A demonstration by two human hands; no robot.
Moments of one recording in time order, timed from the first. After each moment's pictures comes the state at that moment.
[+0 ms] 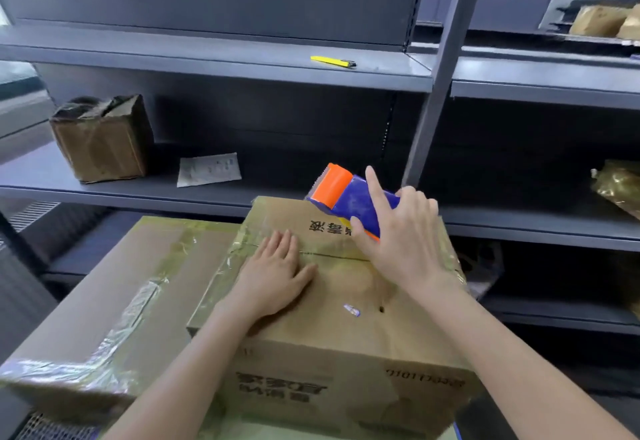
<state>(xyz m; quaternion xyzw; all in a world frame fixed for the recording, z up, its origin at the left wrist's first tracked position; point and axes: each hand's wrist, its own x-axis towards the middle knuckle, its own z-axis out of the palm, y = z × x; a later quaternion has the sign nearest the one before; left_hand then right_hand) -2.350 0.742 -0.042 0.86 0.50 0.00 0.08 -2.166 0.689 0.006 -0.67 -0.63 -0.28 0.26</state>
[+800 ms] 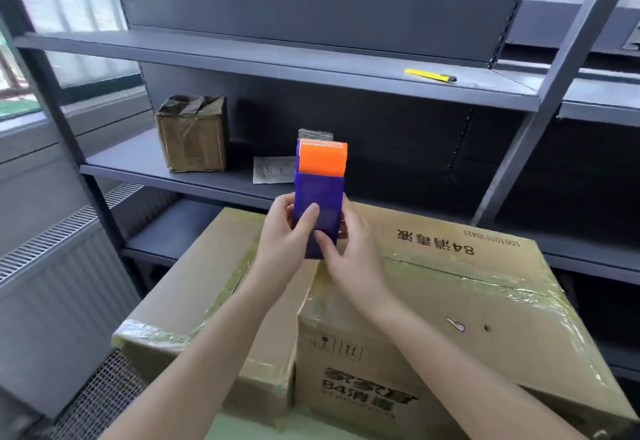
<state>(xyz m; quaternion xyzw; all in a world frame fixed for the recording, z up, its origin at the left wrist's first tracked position) -2.456 0.743 0.002 0.53 0.42 0.56 0.48 -2.351 0.721 -0.007 -0.53 -0.66 0.19 0.50</state>
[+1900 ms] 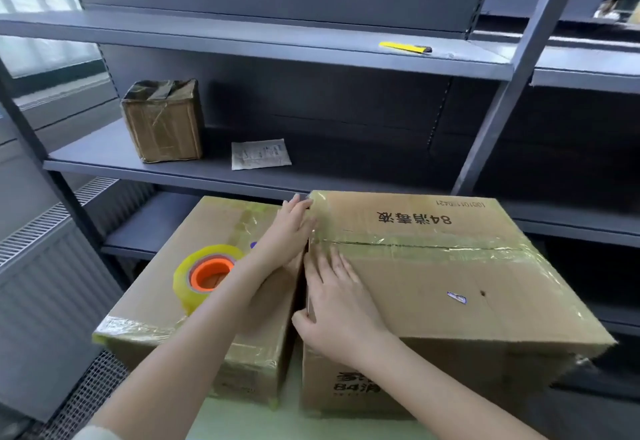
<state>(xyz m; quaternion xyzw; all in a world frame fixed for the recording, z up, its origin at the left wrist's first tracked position) -2.443 0.793 -0.049 0.78 0.49 0.25 0.30 -2.349 0.666 -0.046 -0.62 -0.78 0.06 0.06</state>
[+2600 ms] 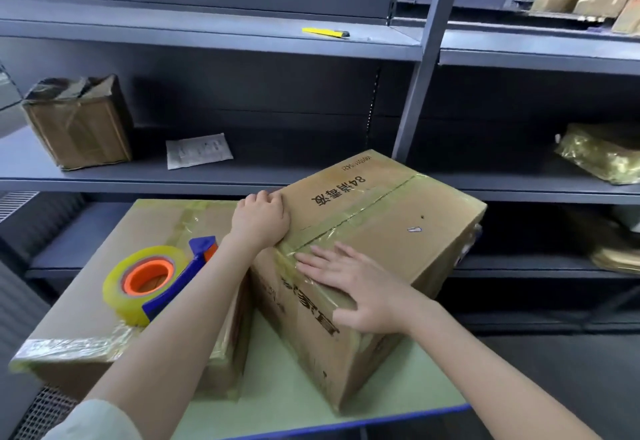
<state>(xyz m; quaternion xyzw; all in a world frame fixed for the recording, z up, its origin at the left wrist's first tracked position) -2.379 0.792 -0.050 0.84 0.54 0.04 0.03 -2.240 0.626 -0.037 -0.52 -0.84 0.11 0.05</state>
